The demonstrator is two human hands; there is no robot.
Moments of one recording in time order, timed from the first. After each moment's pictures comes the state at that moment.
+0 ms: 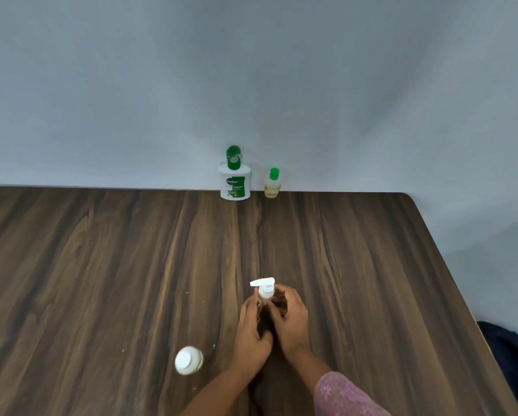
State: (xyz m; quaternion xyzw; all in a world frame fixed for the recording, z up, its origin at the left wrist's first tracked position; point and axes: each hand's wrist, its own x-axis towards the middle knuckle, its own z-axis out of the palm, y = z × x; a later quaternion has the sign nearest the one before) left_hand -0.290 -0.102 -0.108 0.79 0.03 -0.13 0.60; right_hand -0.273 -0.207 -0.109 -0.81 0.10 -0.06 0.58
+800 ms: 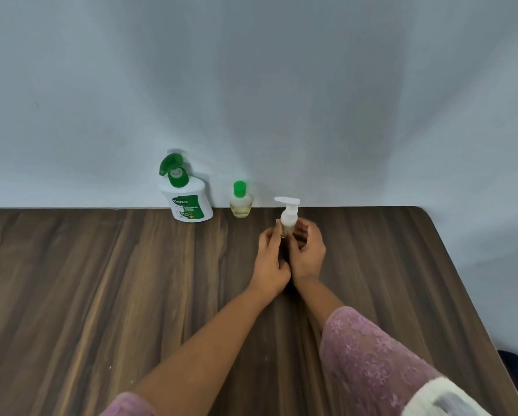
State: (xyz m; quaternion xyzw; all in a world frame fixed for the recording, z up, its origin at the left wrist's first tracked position) left_hand -0.056 -0.232 -0.124 0.83 -0.07 -0.10 0.55; right_hand -0.039 -0.322 -0.139 -0.79 0.16 -0.18 0.56
